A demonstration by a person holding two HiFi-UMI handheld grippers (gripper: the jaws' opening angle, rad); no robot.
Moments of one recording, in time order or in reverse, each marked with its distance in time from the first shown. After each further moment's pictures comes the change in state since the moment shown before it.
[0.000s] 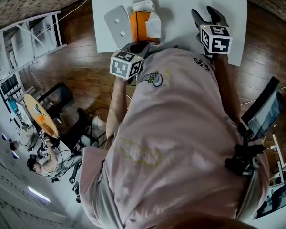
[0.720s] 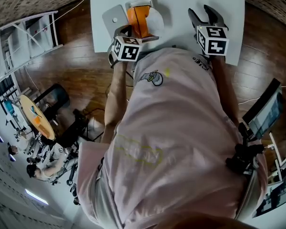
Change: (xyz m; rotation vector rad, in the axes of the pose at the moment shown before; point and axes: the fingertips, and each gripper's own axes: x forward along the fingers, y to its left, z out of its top) left arm 0.015 0.127 0.019 0.221 0.026 0.533; right arm 0.002 0.012 0.015 -0.054 -0.033 -0.010
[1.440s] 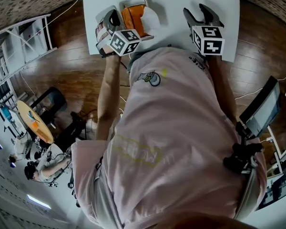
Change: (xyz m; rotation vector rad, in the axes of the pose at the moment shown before) left arm 0.013 0.036 0.060 0.479 -0.107 0.344; right arm -0.005 -0.007 -0.008 -0.012 0.008 -0.012
